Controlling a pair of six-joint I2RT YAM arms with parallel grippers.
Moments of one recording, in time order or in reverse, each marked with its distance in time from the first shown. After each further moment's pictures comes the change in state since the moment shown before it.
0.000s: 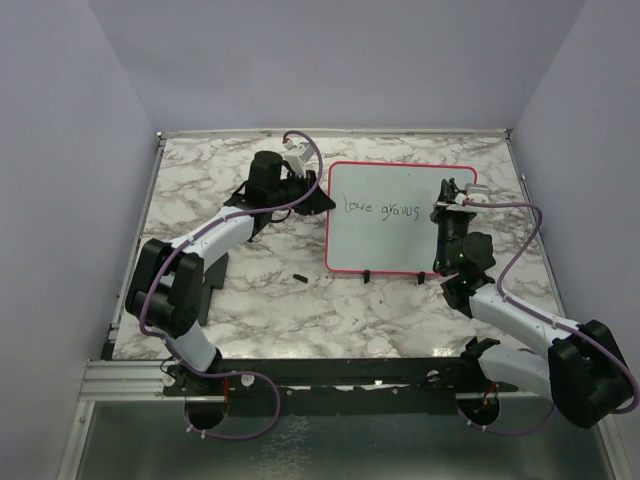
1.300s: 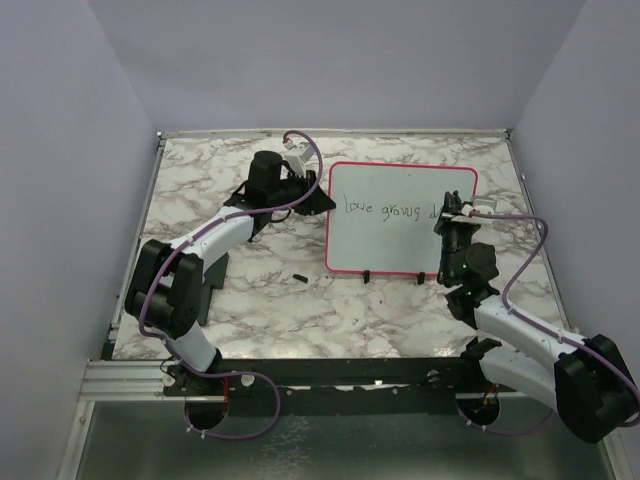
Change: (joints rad) left arm 0.000 -0.004 0.000 0.000 0.000 0.000; right arm 0.000 -0.084 -0.082 -0.042 0.023 0.054
